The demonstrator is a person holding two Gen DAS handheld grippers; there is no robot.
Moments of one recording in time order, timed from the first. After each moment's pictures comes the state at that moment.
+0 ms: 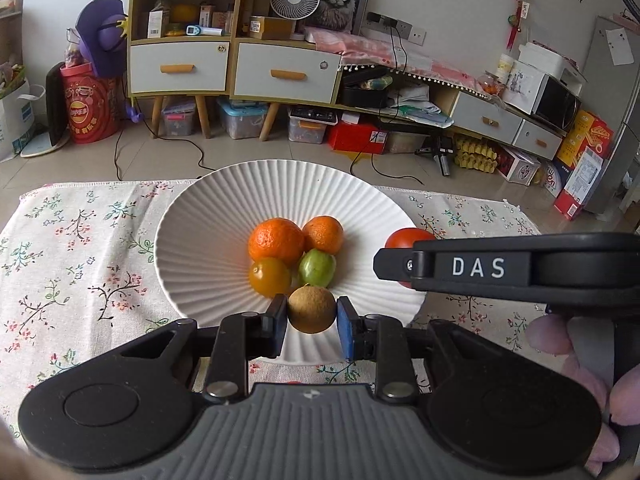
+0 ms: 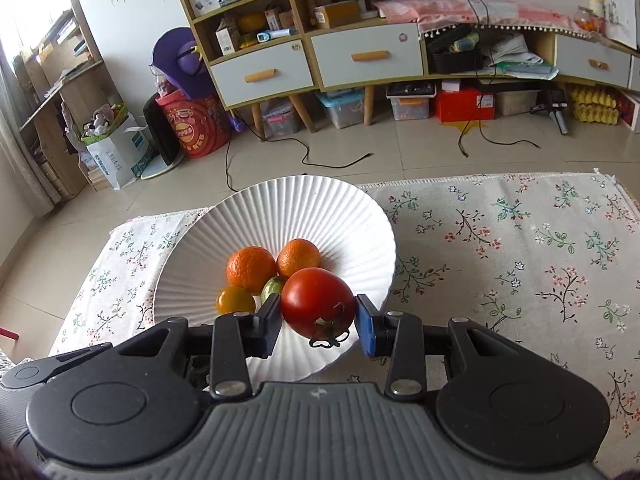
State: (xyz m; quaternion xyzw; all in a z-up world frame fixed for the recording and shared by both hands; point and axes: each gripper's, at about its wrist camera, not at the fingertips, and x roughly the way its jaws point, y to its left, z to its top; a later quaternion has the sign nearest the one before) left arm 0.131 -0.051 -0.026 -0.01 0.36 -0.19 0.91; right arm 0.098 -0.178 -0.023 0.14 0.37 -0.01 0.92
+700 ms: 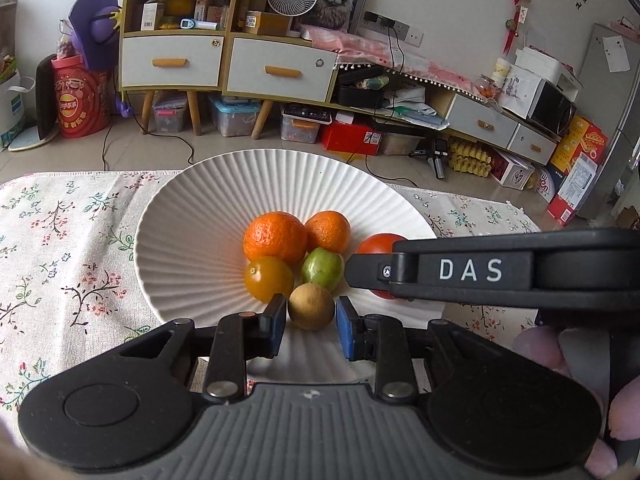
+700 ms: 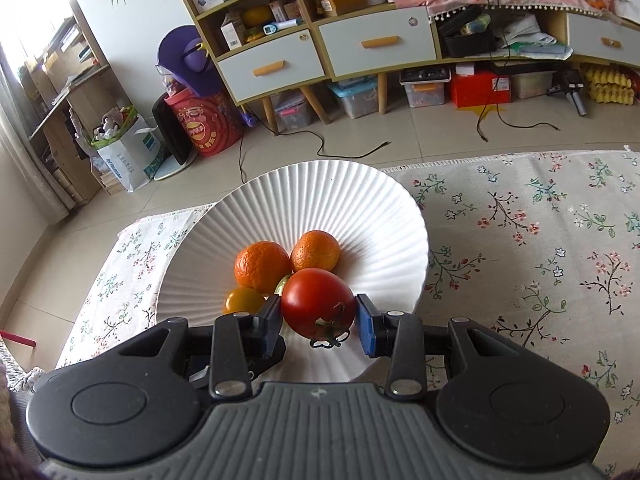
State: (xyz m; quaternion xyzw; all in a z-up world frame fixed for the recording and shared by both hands) left arm 0.142 -0.051 -0.040 -0.03 0.36 -0.20 0.91; right arm 0.109 -0.177 -0.034 0.17 0.37 0.02 0.91
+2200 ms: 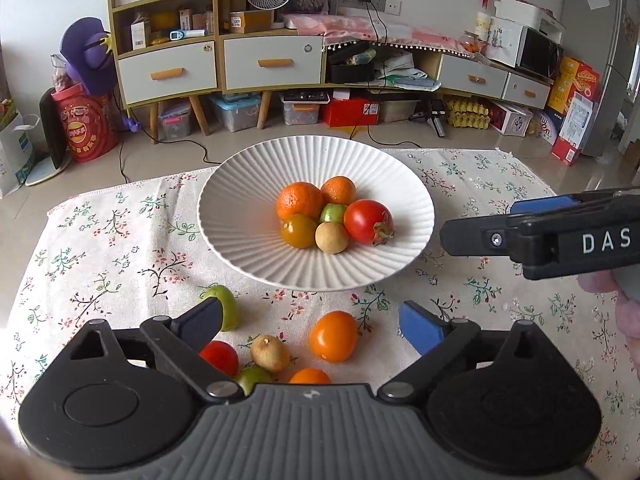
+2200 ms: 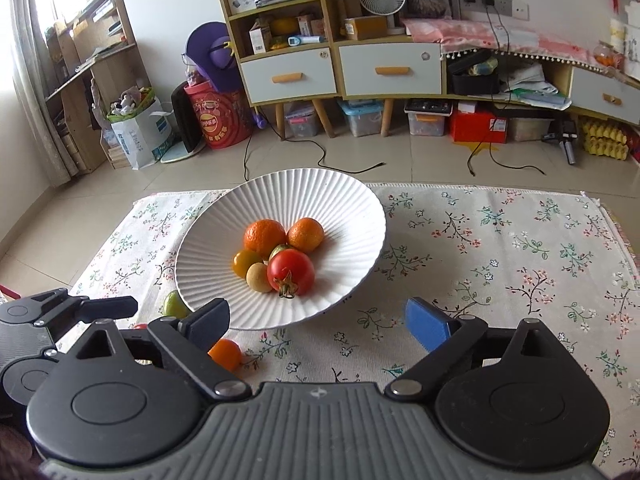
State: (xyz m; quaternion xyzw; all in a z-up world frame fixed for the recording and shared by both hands) left arm 0.098 -0.027 -0.020 0.07 0.38 -0.20 0.90; right arm 0.054 -0.177 -0.009 0.08 0.36 0.02 0.93
